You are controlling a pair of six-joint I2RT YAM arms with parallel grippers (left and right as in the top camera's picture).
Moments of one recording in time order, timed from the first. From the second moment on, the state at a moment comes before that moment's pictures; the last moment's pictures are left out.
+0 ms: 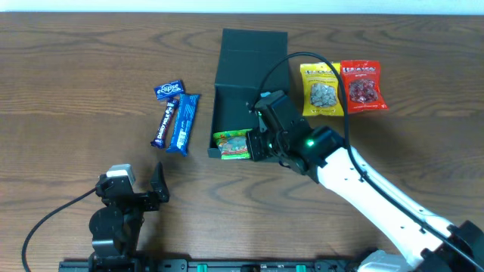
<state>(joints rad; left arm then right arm) 0.03 0.01 0.13 -0.43 0.07 -0.19 0.67 1.49 1.15 -0.66 -0.11 0.38</state>
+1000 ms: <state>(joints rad) 0.03 0.01 0.13 -0.43 0.07 -0.19 0.78 1.67 1.18 -0.62 -0.04 -0.37</state>
